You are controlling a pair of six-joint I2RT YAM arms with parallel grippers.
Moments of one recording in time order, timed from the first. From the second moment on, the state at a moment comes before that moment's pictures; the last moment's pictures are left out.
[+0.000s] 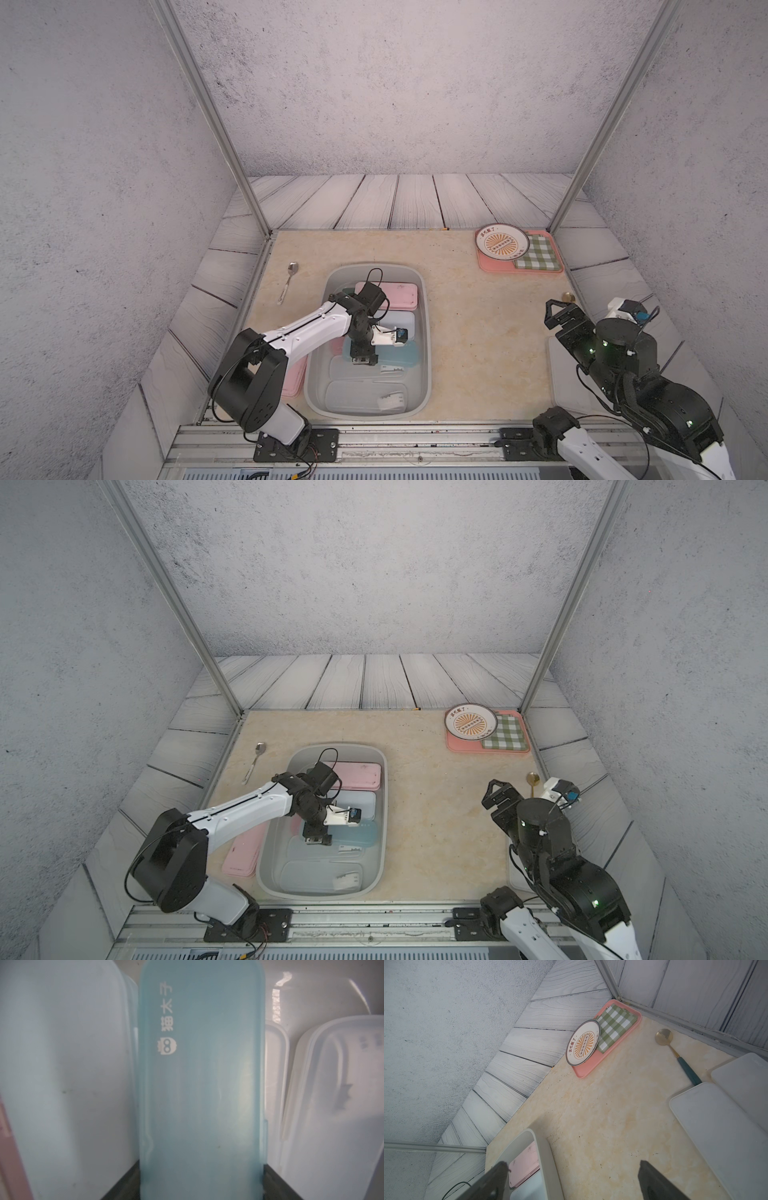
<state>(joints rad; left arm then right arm) -0.63 1.54 0.97 -0.83 0.16 0.98 0.46 0.53 1.07 -1.07 0.42 1.03</state>
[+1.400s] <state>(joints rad) -0.57 1.31 1.10 -0.88 0.30 0.22 -0.54 1.33 1.09 -1.25 0.40 1.10</state>
